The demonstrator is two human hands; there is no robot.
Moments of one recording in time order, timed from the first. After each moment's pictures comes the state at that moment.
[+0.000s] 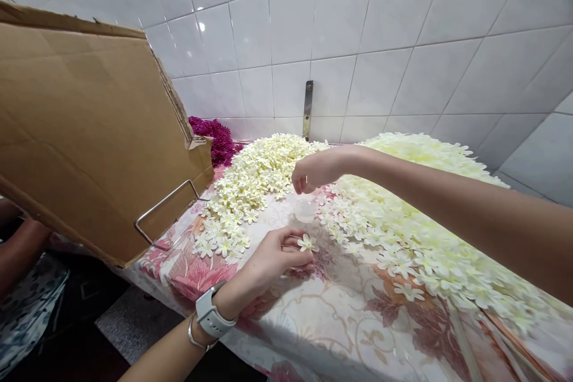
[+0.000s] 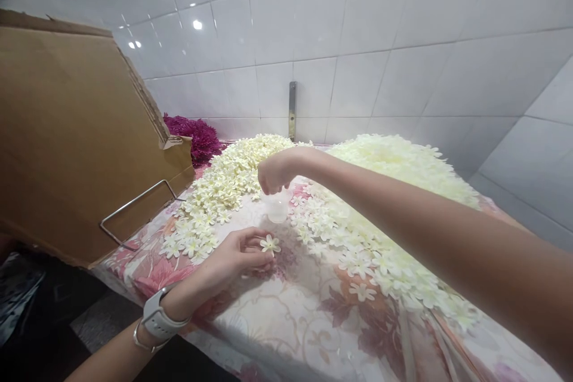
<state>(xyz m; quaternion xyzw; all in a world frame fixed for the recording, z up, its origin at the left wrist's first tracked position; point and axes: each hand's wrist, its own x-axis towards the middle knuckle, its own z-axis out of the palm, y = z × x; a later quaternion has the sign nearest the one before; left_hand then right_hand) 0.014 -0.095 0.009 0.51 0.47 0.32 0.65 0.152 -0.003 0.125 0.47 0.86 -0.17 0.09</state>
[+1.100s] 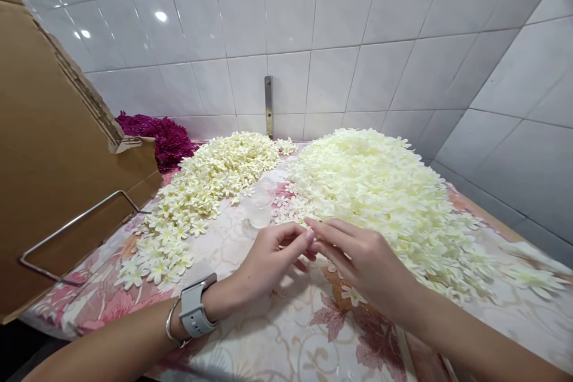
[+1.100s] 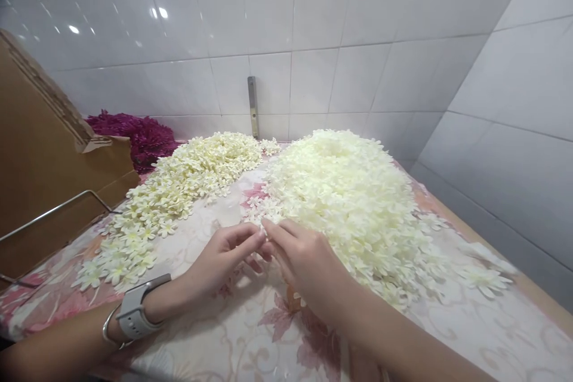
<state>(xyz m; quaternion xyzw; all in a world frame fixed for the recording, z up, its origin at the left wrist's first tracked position) 0.087 -0.074 0.012 0.66 0.35 0.31 0.60 0.251 -0.110 0.010 0.44 0.83 -0.04 -0.34</state>
